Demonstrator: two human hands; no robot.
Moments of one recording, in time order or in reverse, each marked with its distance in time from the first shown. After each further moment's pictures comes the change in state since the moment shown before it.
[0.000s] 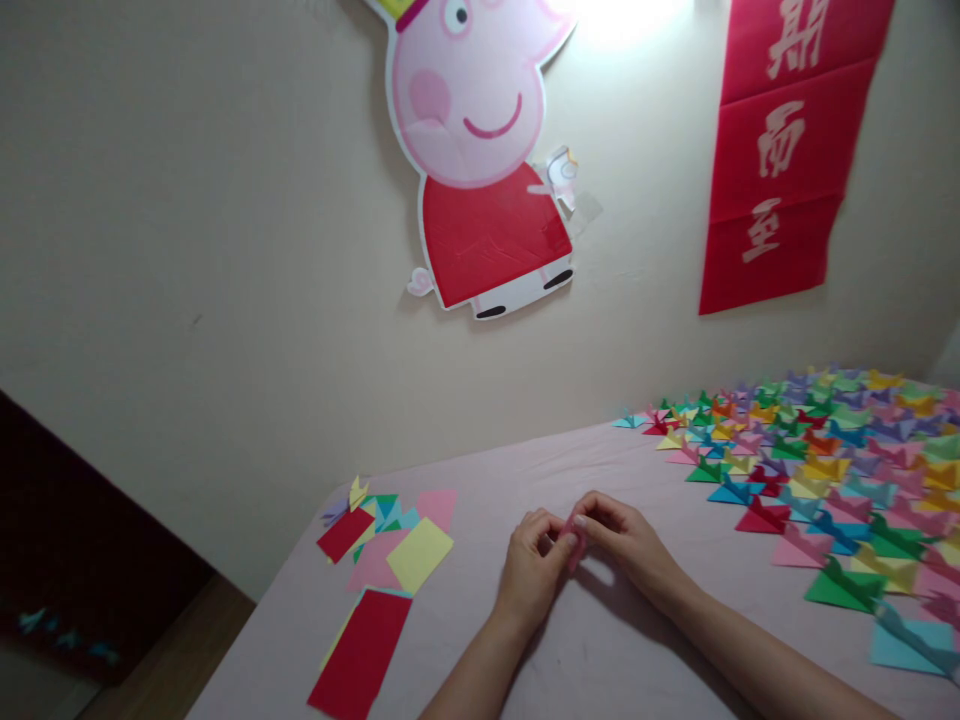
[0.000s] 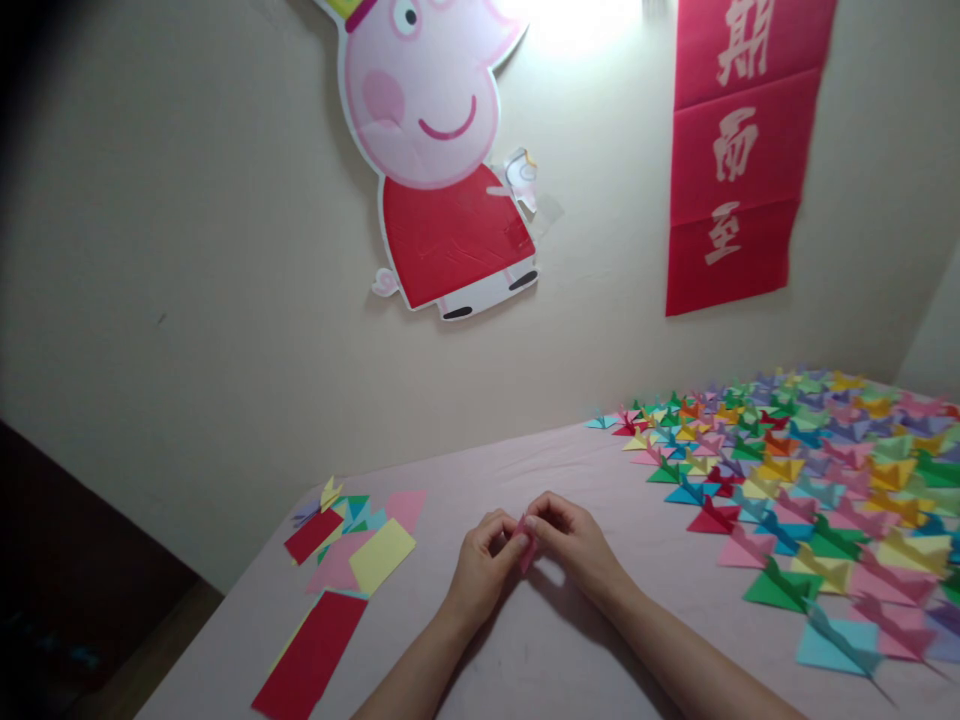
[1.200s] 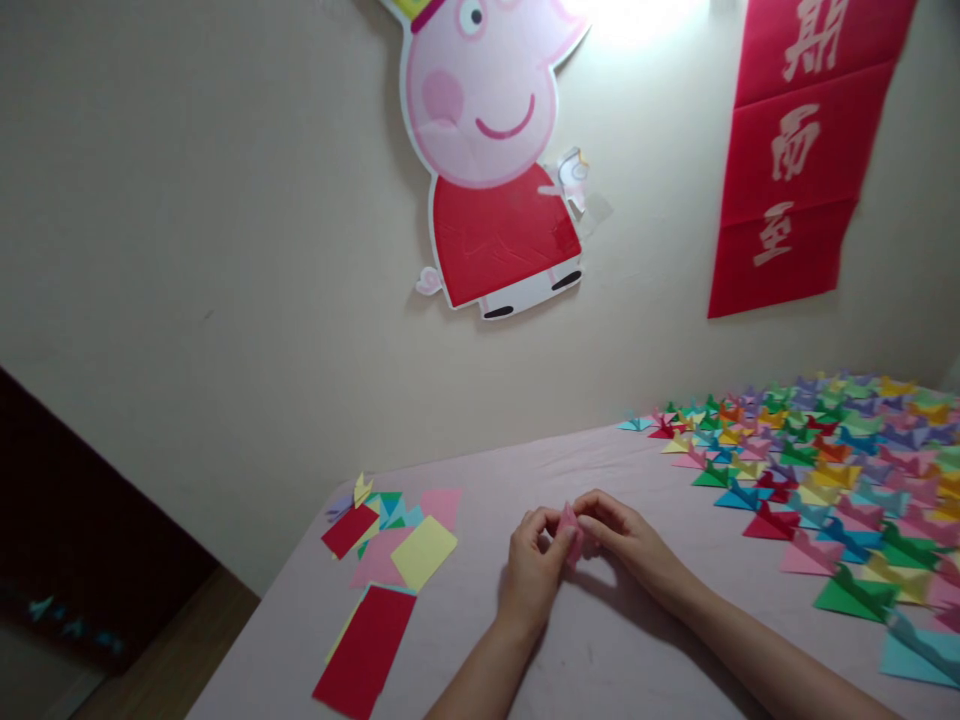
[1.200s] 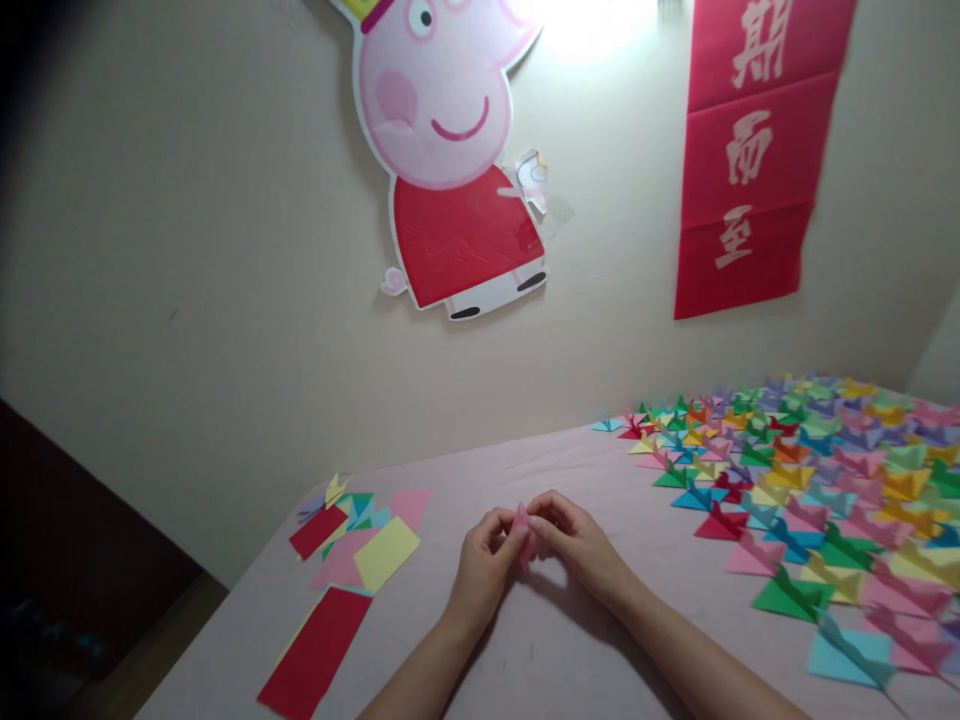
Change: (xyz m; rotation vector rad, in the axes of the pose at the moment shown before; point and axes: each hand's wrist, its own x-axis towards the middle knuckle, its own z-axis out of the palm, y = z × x) left_hand -0.002 -0.006 0.004 -0.107 0.073 -0.102; right_hand 0.000 -0.005 0.001 0.015 -0.085 0.045
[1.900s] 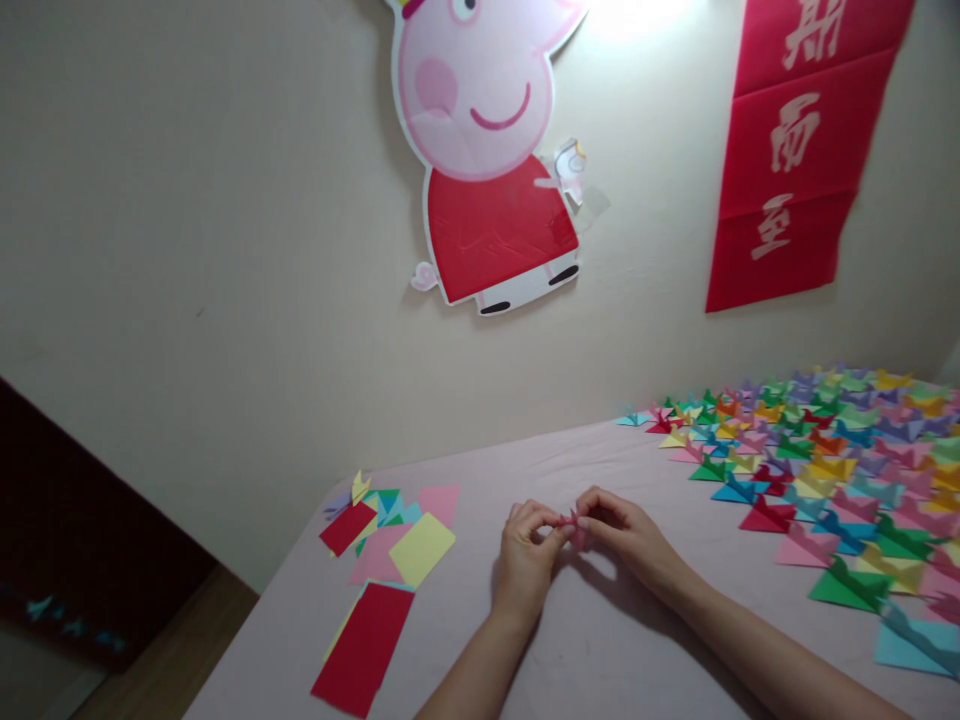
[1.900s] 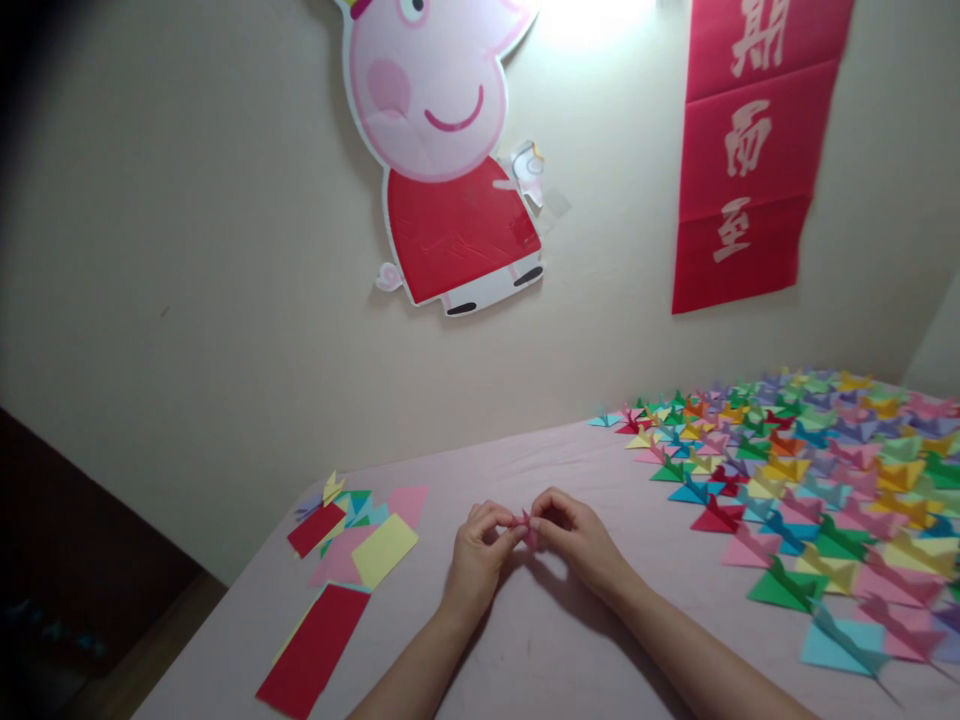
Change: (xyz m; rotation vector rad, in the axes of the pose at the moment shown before) left_hand 0.005 0.000 -0.005 0.077 0.087 0.132; right_hand 0.001 0.006 -0.006 -0.014 0.012 -0.020
